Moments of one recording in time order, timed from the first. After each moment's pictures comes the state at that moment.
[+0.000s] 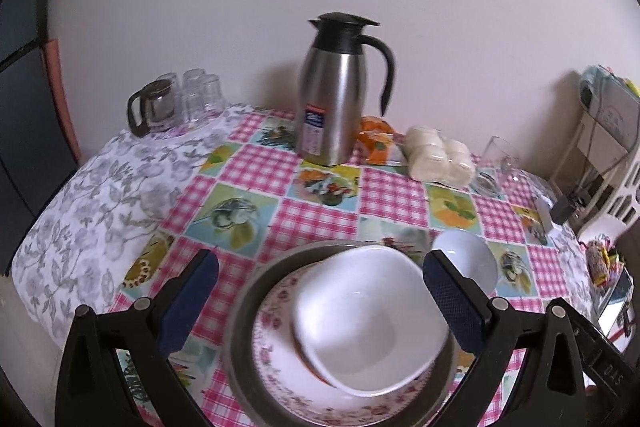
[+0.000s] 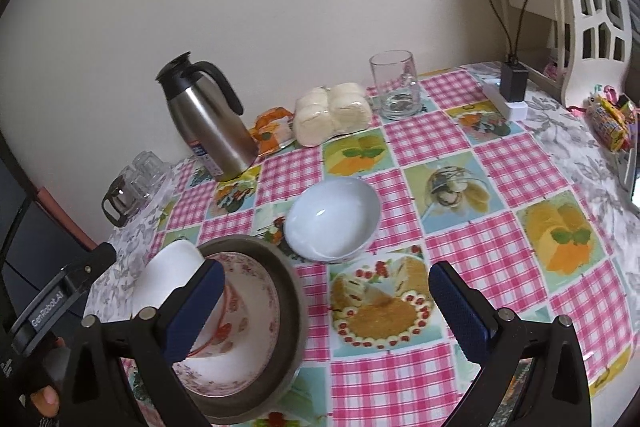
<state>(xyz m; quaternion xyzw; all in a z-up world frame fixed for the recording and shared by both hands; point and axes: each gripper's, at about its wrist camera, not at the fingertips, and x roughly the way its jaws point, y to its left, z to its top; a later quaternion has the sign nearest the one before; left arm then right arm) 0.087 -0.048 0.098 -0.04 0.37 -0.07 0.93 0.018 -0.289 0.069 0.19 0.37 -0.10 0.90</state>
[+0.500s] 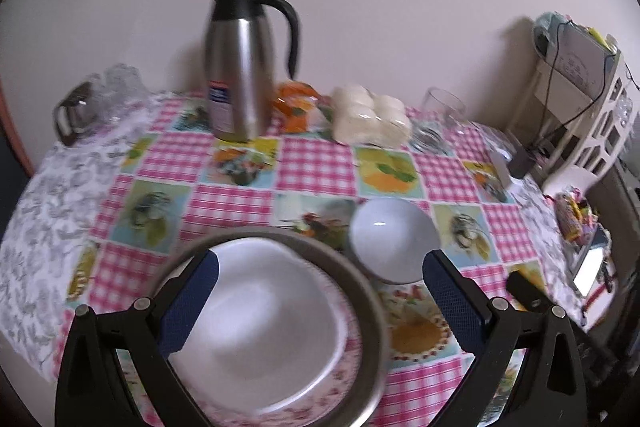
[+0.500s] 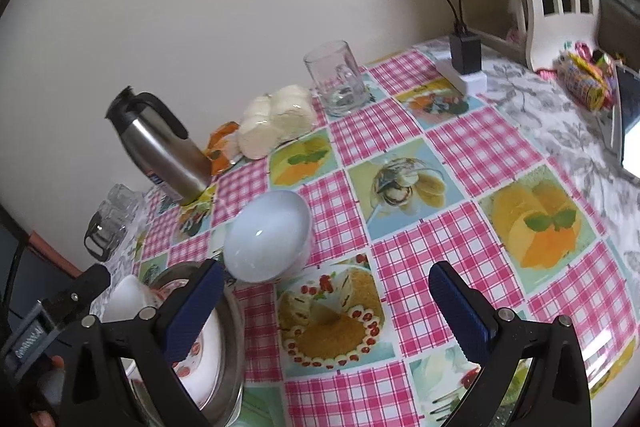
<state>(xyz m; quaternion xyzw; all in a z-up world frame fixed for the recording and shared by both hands) 0.113 -0.128 0.087 -0.01 0.43 -0.18 0.89 0.019 -0.357 0.039 0.26 0.37 -0.15 0.88</state>
